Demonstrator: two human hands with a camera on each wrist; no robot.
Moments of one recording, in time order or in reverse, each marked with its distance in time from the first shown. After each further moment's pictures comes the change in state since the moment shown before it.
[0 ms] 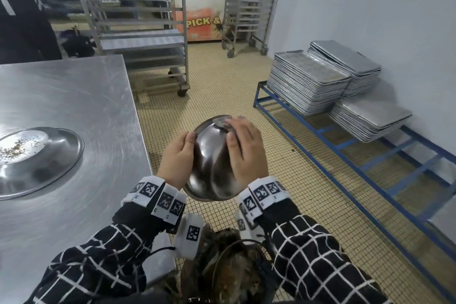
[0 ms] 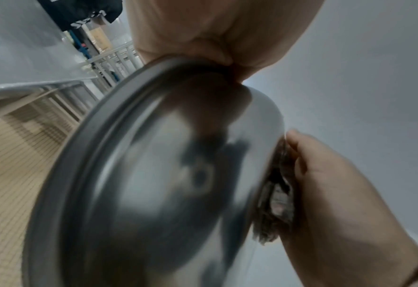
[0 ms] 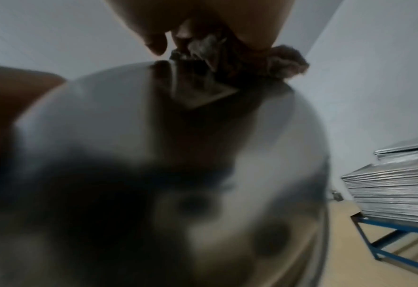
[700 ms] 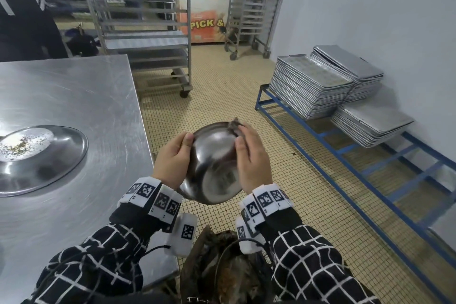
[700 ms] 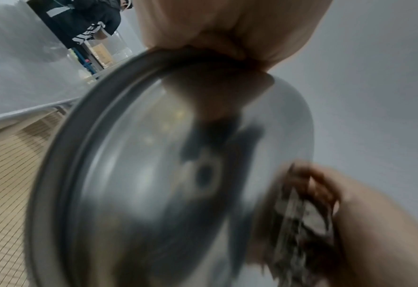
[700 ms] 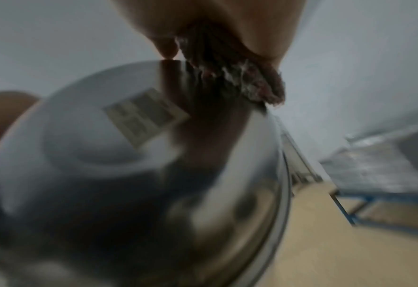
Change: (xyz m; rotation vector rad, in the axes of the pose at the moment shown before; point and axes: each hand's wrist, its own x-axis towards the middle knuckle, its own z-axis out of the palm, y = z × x) left_hand 0.006 -0.017 -0.021 0.076 0.031 0.148; right_hand -0.008 -0.009 -0.002 0.130 -0.058 0.195
